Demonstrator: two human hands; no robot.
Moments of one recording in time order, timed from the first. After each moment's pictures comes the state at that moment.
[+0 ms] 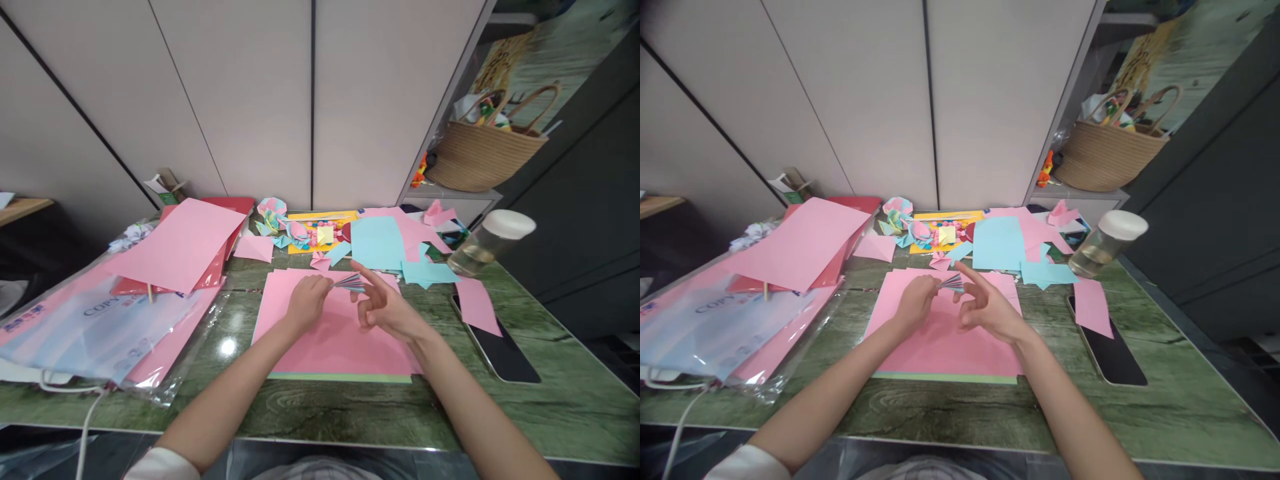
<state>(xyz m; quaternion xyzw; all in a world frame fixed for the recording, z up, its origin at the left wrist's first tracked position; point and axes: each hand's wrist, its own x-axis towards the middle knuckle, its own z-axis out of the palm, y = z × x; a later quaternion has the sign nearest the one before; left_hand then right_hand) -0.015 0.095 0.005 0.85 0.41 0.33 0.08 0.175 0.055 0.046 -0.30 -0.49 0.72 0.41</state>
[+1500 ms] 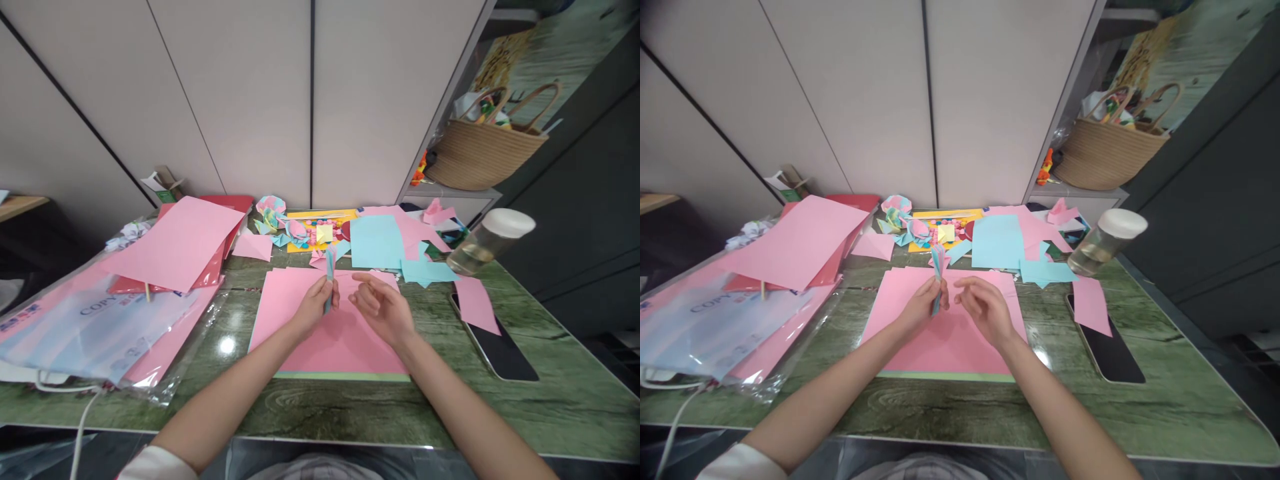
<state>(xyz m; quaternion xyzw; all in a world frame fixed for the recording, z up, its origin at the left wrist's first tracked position) 0.008 0.083 0.006 0.50 0.31 0.44 0.68 0.158 0.053 0.034 -0.30 -0.43 0.64 0.57</state>
